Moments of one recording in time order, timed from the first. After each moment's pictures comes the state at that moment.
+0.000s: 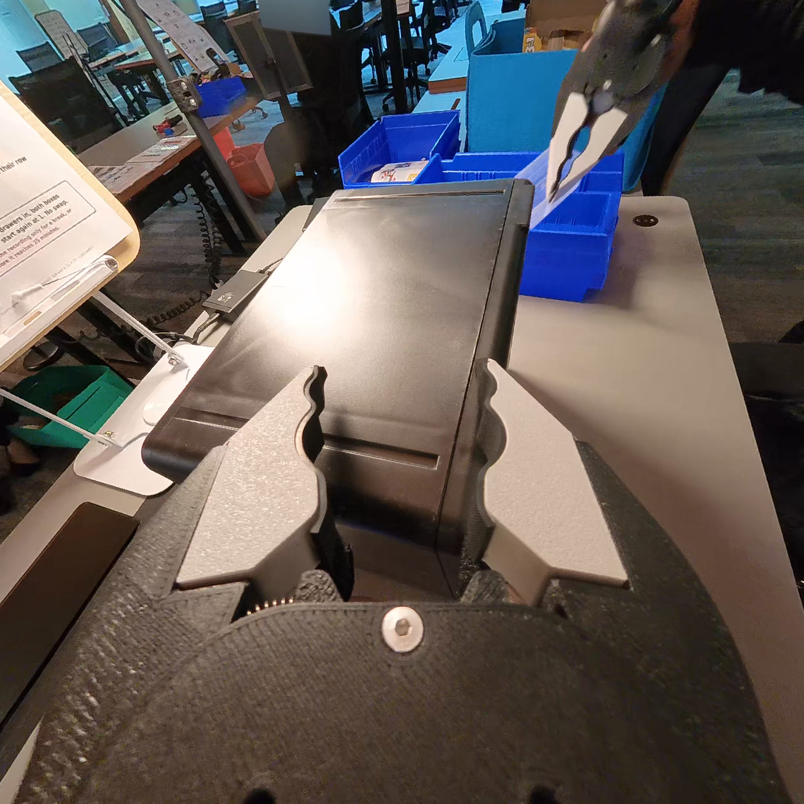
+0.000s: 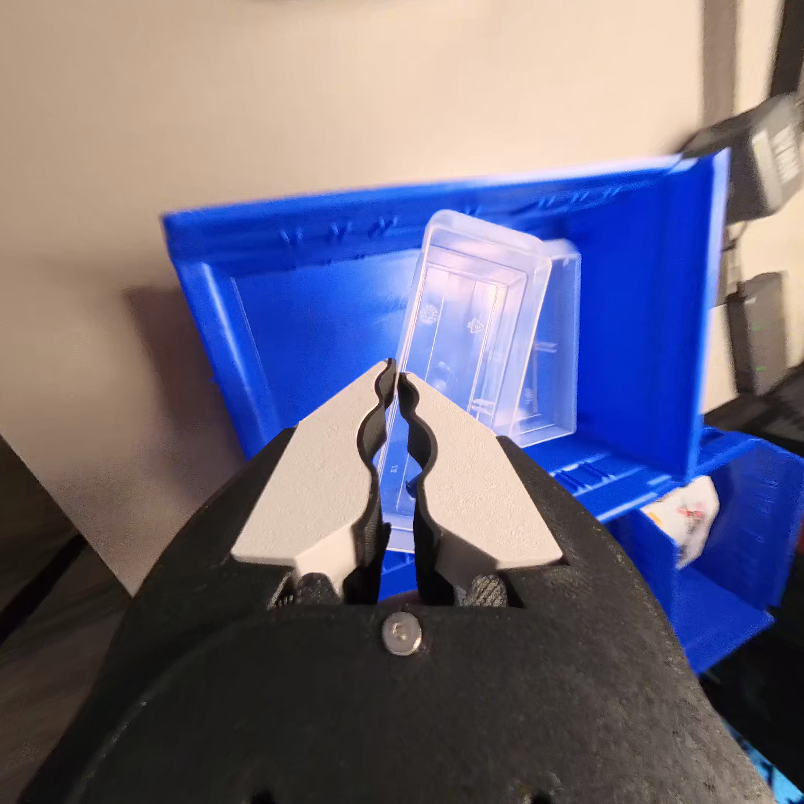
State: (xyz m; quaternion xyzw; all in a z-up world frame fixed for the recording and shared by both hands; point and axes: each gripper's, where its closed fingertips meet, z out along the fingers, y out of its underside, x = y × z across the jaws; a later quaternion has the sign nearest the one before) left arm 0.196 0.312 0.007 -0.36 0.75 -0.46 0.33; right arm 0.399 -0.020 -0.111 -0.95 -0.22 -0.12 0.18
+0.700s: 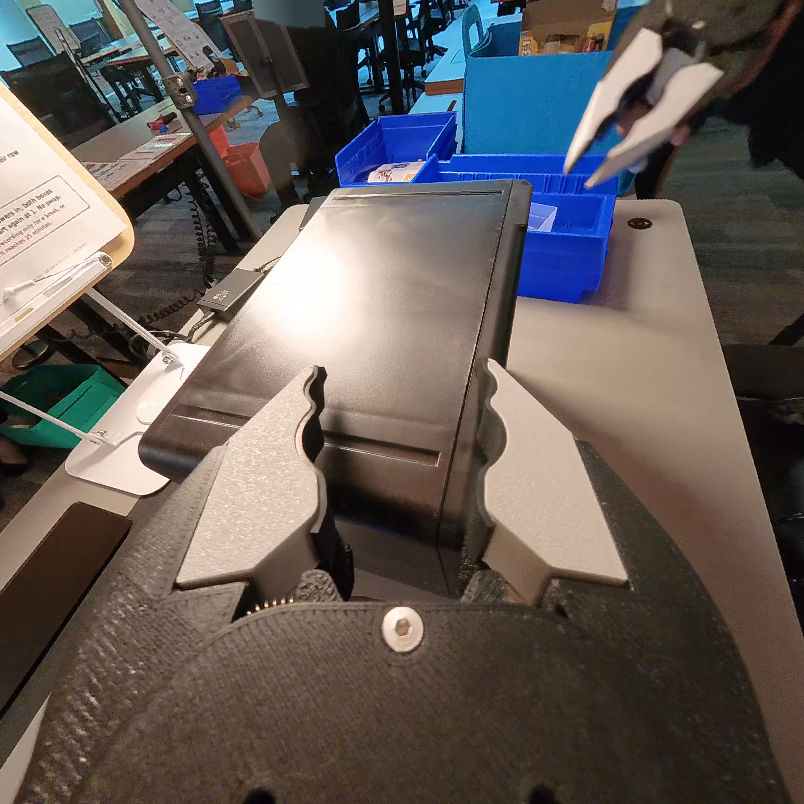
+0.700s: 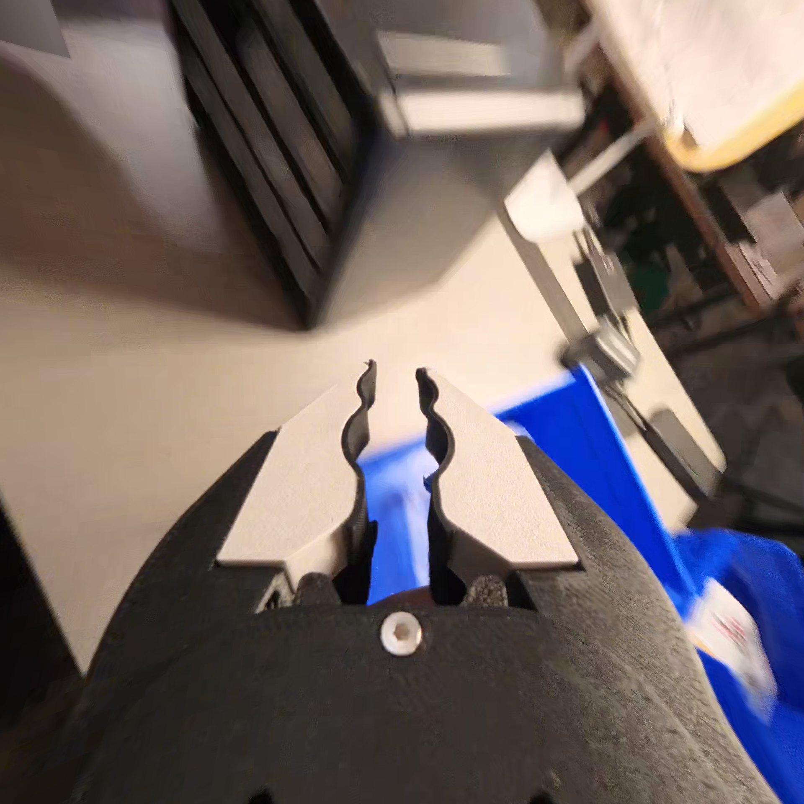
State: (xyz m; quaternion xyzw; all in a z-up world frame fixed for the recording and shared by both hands) left arm 0.196 0.312 0.006 -0.36 0.75 -0.46 0.32; right arm 0.324 0.058 -0.036 -0.88 -0.16 -0.14 0.43
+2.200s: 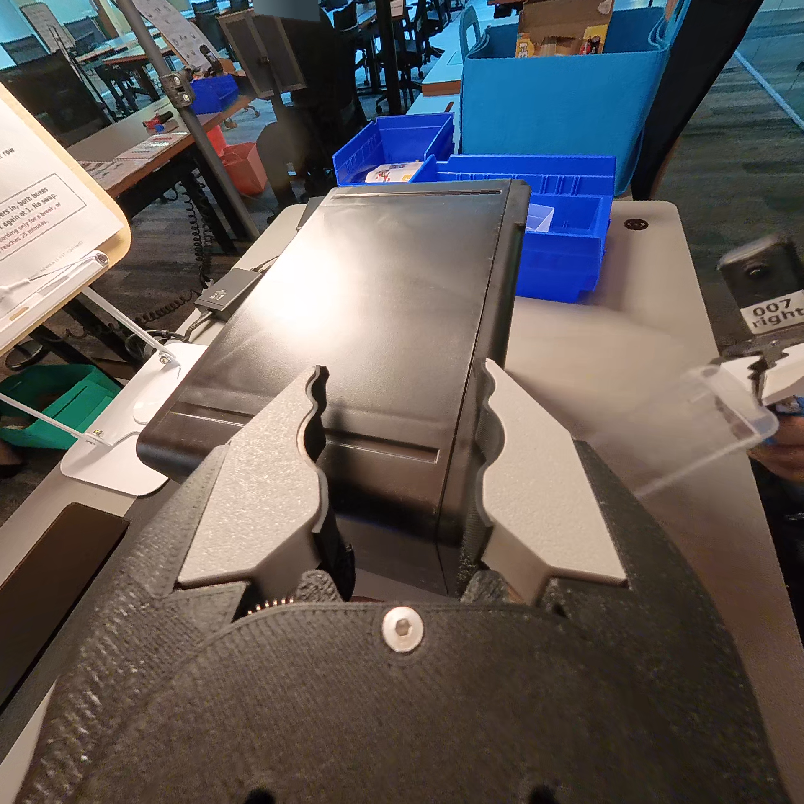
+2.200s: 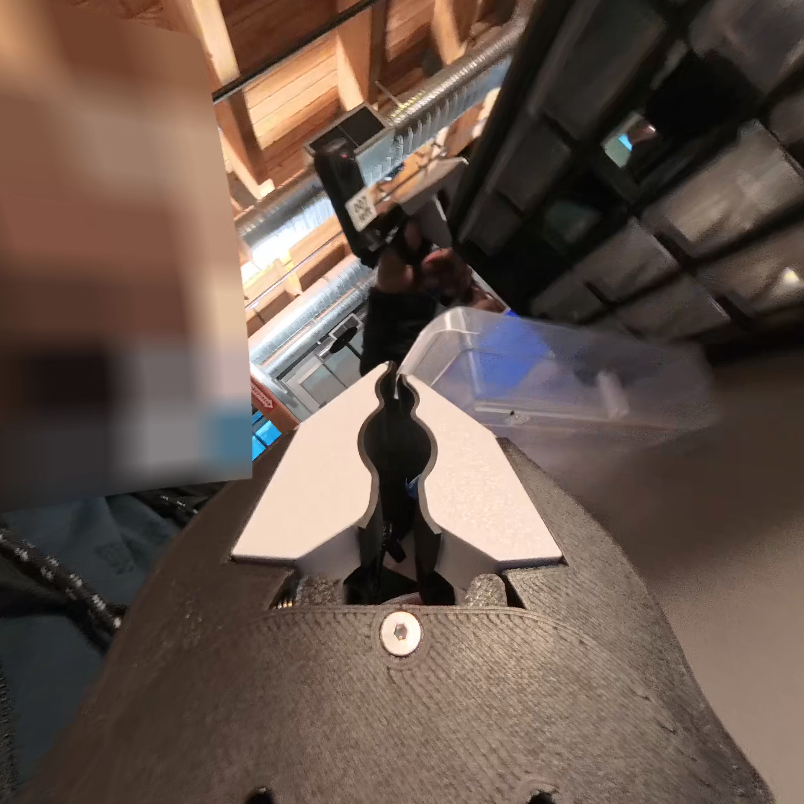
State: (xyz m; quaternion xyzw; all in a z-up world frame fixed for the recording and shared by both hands) left arm 0.195 0.313 0.006 -0.36 0.75 -0.47 0.32; right arm 0.096 0.133 -0.077 -0.52 0.21 0.38 0.74
